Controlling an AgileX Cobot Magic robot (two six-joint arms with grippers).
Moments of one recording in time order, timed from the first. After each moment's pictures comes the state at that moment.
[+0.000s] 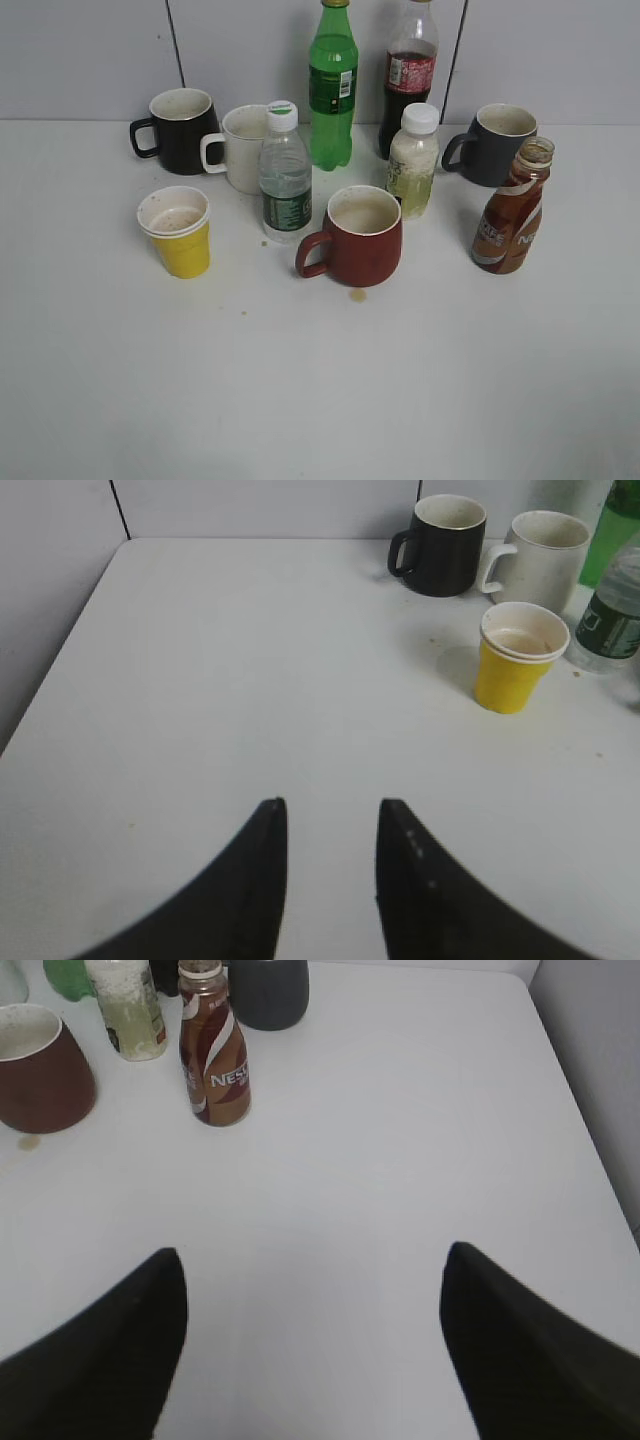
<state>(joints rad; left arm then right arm) -0.02 -0.01 -0.53 0.02 1.05 -0.06 0.06 -0.01 -0.51 -0.02 1.04 -0.03</state>
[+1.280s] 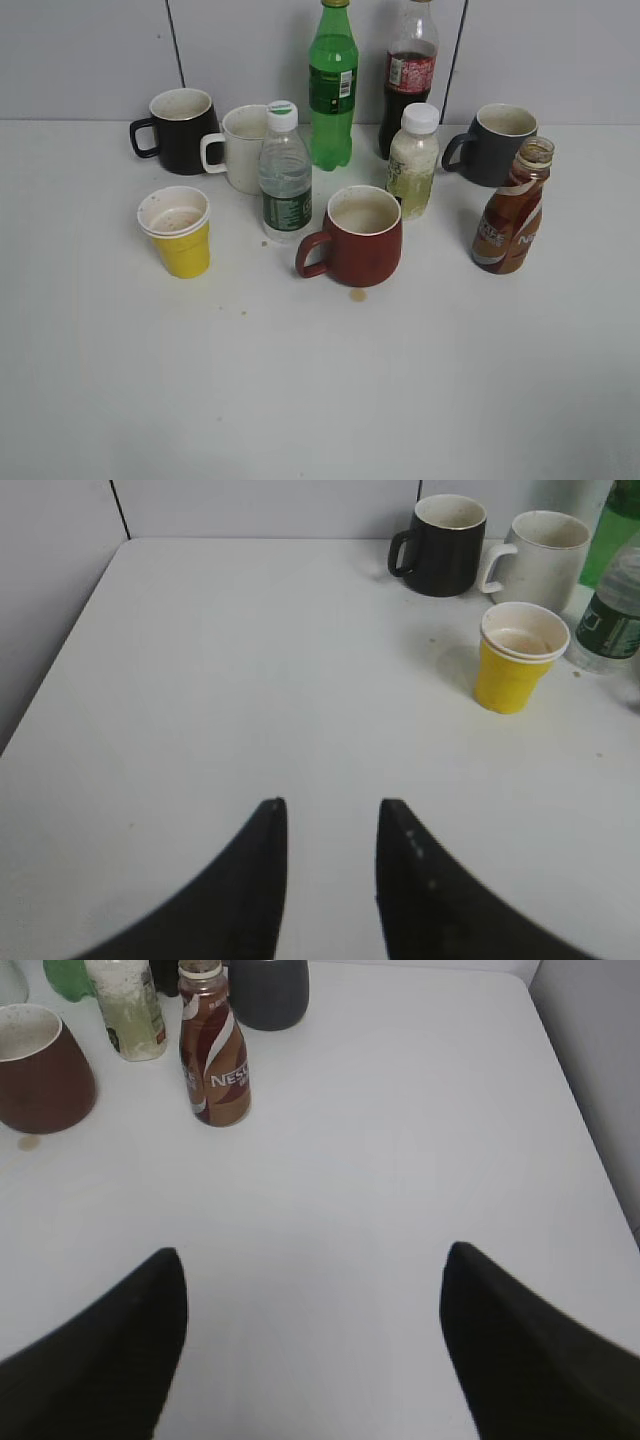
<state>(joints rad) -0.02 -0.01 -0.53 0.02 1.05 -0.06 0.06 -0.01 -0.51 -0.02 1.04 -0.03</state>
